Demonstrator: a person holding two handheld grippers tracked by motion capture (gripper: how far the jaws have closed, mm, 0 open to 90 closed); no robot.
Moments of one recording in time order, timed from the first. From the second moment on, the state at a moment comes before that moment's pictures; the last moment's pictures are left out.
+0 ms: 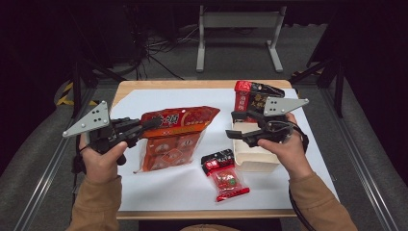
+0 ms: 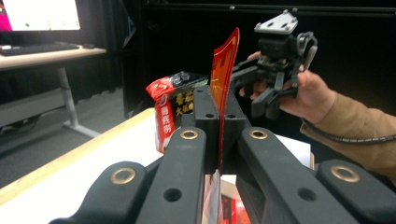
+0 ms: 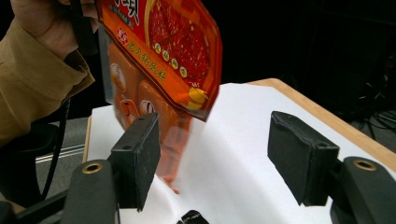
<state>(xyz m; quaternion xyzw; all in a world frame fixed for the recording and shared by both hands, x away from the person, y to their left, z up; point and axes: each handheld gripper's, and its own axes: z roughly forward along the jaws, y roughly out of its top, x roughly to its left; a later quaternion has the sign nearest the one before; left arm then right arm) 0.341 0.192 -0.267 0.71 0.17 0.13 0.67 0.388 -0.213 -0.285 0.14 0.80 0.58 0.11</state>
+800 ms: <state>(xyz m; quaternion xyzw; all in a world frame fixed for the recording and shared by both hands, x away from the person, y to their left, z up) 0.344 0.162 -0.270 0.70 0.15 0.12 0.68 0.397 -0.164 -0.312 0.11 0.80 0.59 0.07</state>
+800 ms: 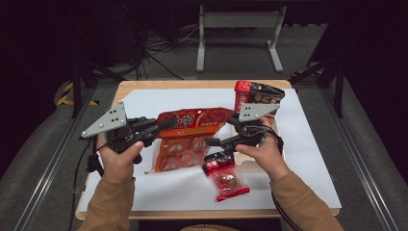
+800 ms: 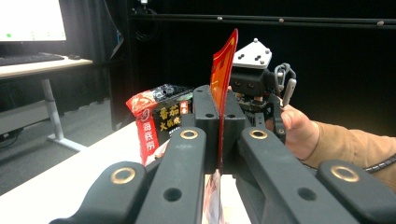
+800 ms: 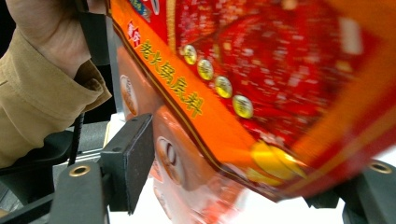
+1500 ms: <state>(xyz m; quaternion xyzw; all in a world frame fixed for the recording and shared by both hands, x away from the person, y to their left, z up) 0.343 0.159 -0.272 0.70 0.15 0.11 0.69 0.405 -0.149 -0.331 0.09 0.79 0.60 0.06</state>
